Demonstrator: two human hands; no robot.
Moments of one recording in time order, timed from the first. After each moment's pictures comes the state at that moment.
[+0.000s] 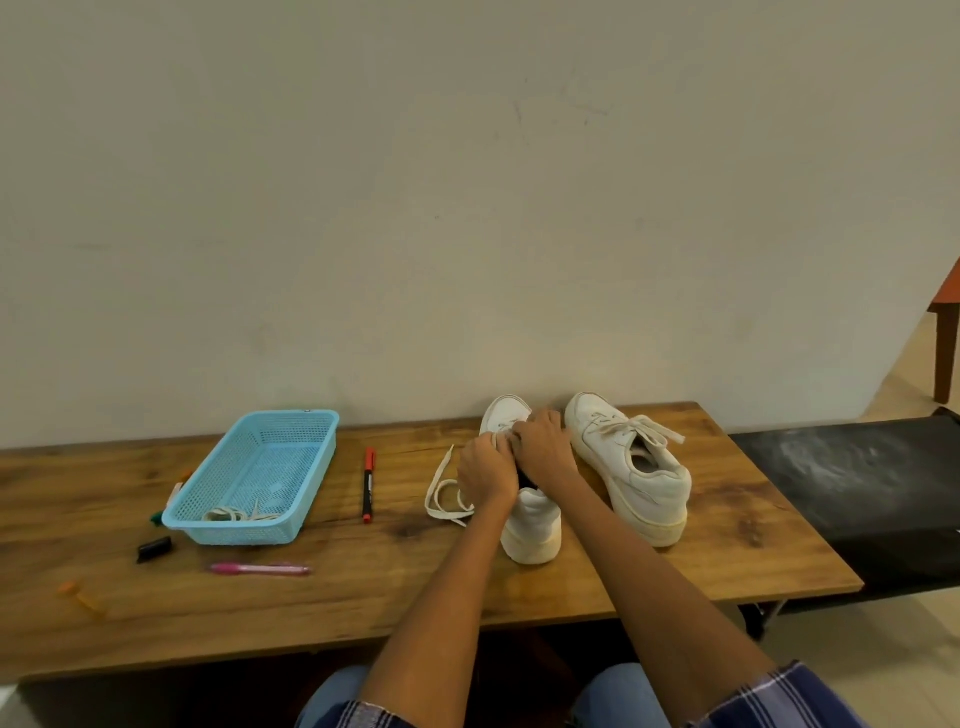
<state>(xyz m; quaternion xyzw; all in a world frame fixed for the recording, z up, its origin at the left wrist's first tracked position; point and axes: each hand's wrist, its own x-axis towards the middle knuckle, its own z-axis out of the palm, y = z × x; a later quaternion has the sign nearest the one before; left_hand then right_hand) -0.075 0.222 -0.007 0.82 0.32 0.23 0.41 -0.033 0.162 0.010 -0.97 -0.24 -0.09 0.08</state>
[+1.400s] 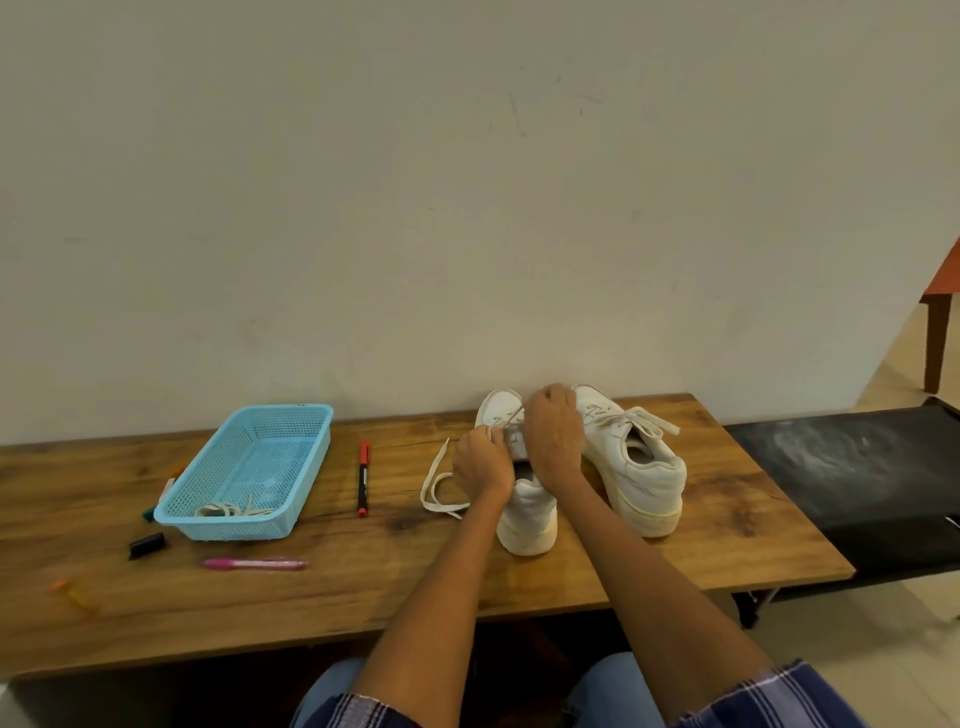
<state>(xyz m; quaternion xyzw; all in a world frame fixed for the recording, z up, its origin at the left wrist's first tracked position) -0.076 0.222 -0.007 0.84 0.32 0.23 0.38 -0.030 0.157 0.008 -0.95 -0.17 -0.22 0.18</state>
